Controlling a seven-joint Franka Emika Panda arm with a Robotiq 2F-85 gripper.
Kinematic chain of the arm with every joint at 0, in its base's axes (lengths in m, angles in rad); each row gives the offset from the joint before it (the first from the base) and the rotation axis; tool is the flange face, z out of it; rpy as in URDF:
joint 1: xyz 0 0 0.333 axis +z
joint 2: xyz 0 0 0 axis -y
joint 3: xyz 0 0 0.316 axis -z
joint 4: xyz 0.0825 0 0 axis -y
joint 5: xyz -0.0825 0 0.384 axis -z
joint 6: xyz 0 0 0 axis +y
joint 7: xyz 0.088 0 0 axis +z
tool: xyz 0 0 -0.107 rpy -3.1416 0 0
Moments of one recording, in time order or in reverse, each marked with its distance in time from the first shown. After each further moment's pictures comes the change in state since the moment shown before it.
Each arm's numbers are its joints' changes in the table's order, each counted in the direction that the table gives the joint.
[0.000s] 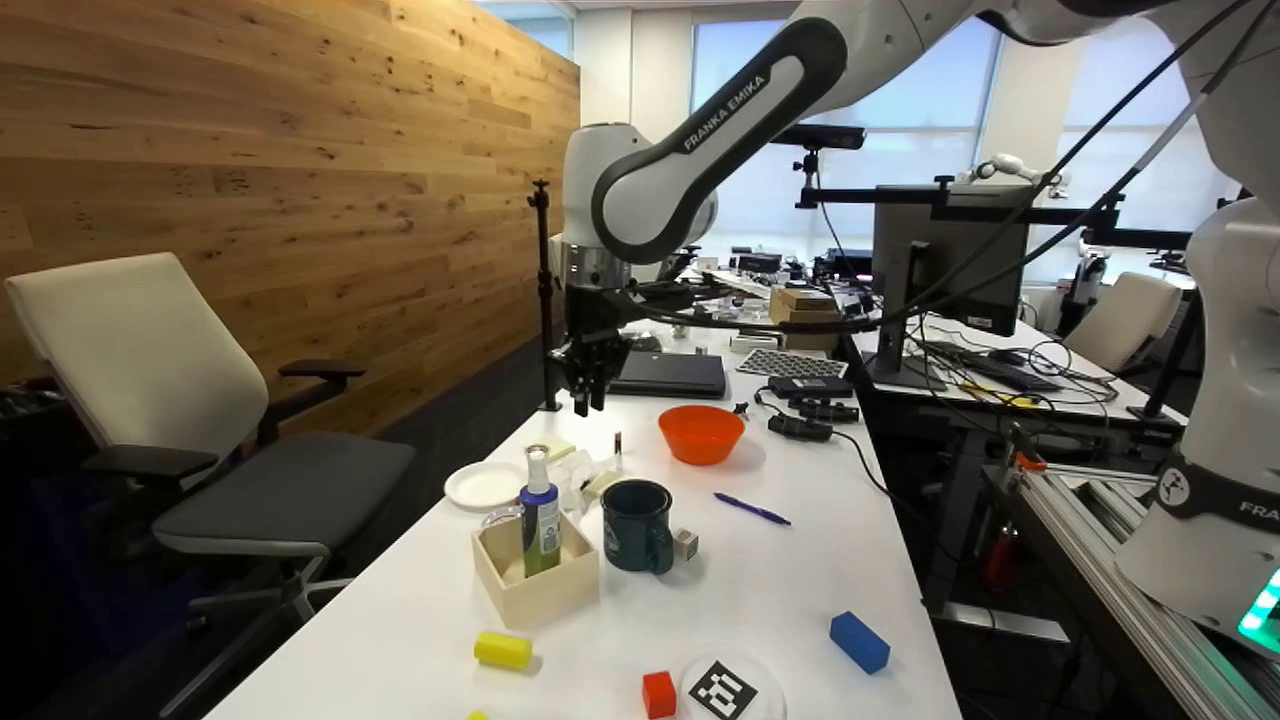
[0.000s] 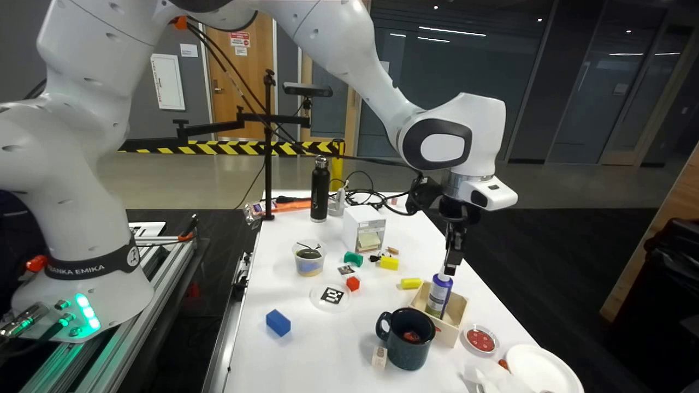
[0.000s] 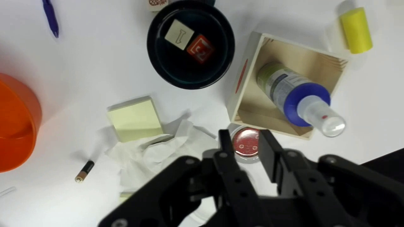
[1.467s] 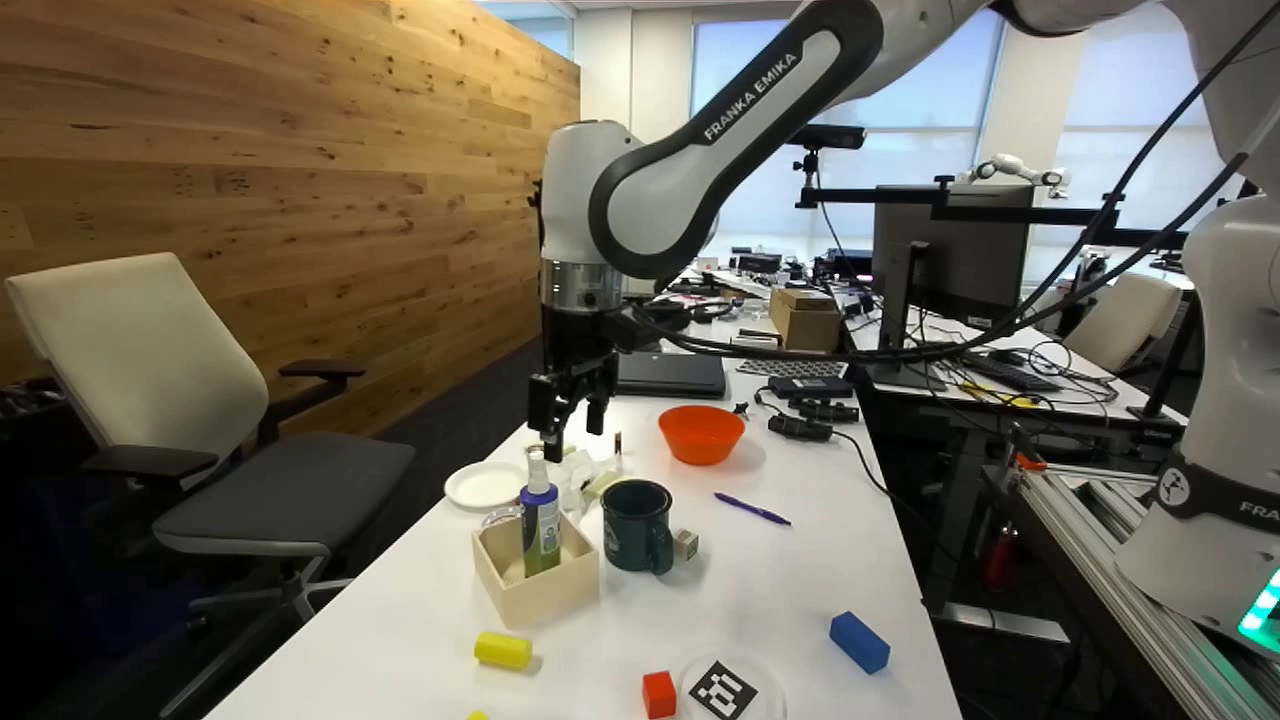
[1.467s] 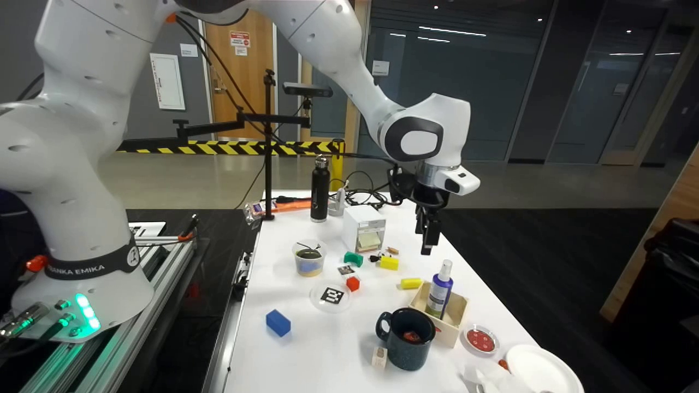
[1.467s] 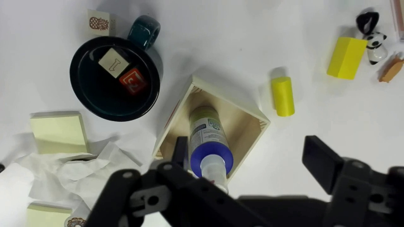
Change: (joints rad) arm 0.041 0.026 -0.108 -0.062 0.000 -0.017 0.116
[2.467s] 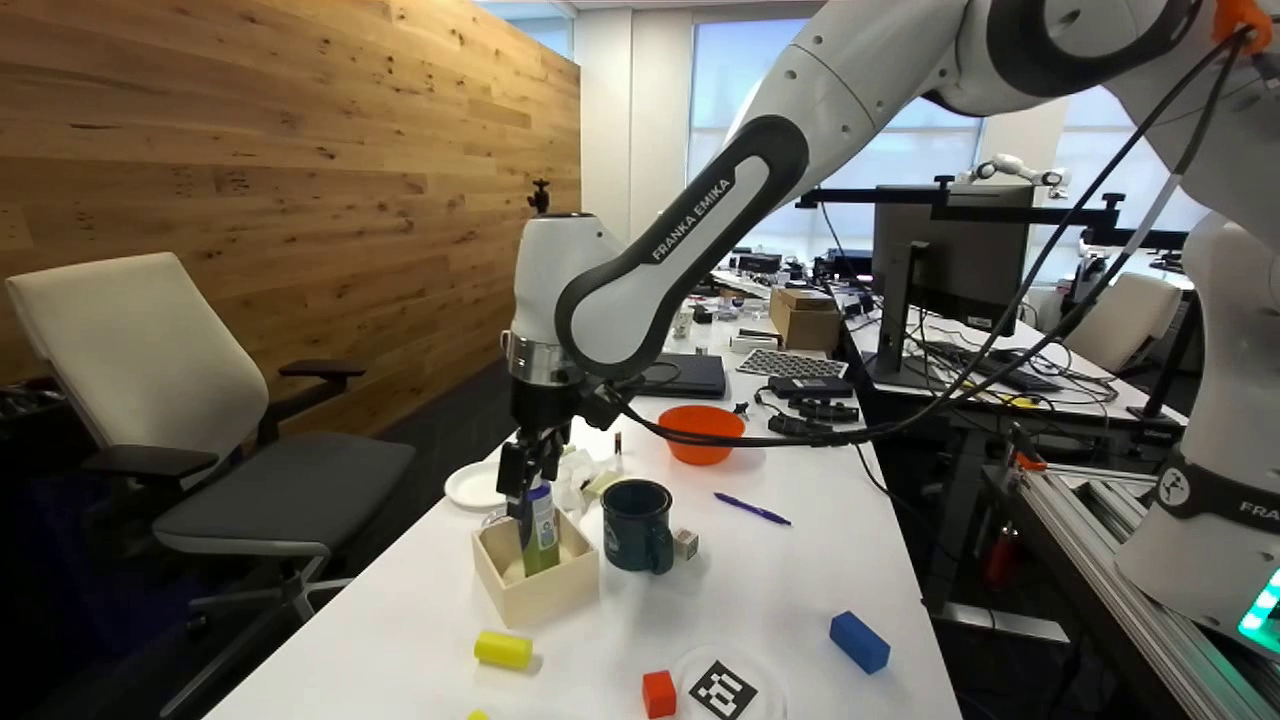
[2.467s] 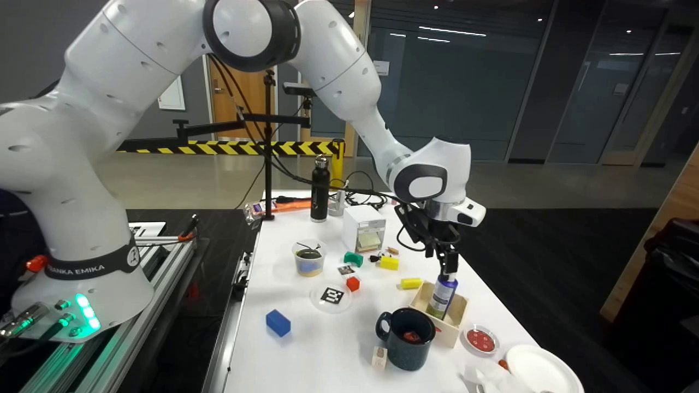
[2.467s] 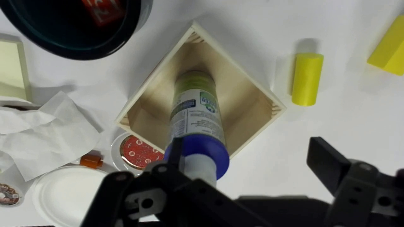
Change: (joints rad) arm -0.001 -0.253 -0.002 0.178 0.025 -0.167 0.191
